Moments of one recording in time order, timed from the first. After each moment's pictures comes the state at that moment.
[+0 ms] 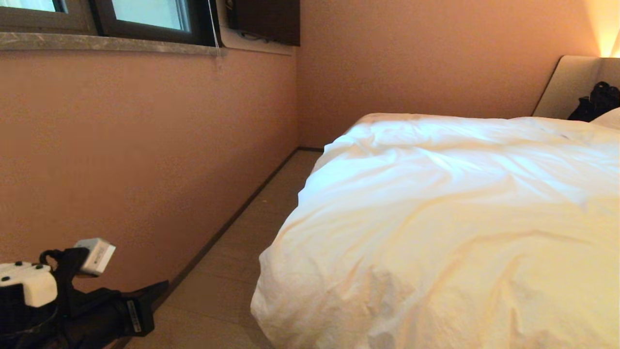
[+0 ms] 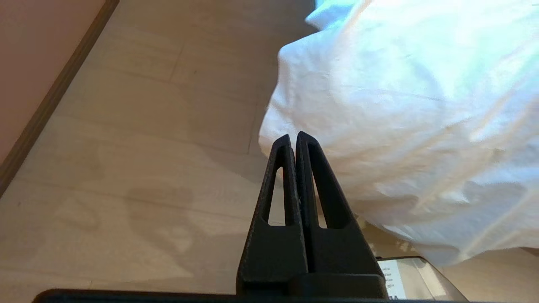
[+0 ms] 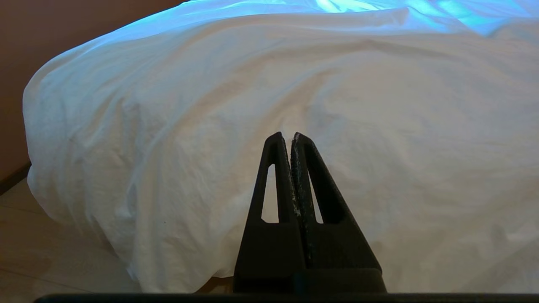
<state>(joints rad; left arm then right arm) -0.10 1.40 -0.08 -0.89 -0.15 -0.22 0.00 0.00 0.00 0.00 0.00 0.00</state>
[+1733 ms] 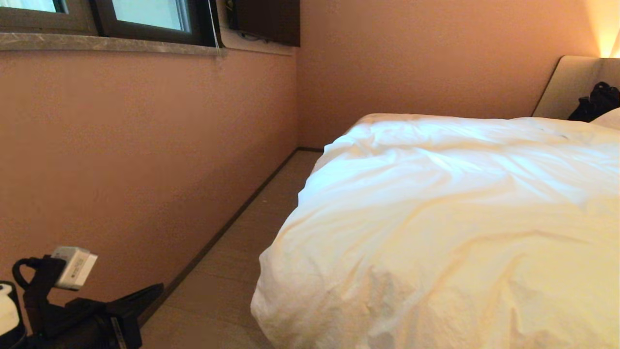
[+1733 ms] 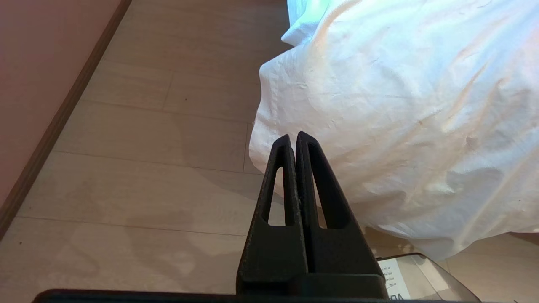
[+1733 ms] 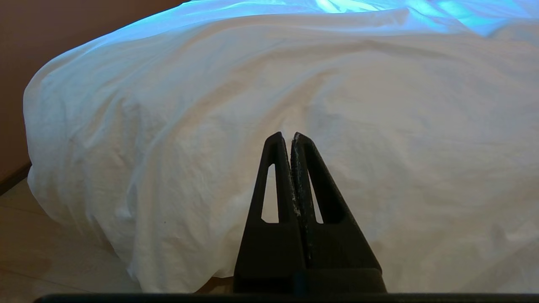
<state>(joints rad) -0.11 1.28 -0.03 -0.91 -0.18 -0.16 0.00 0.00 0.00 0.00 0.00 0.00</state>
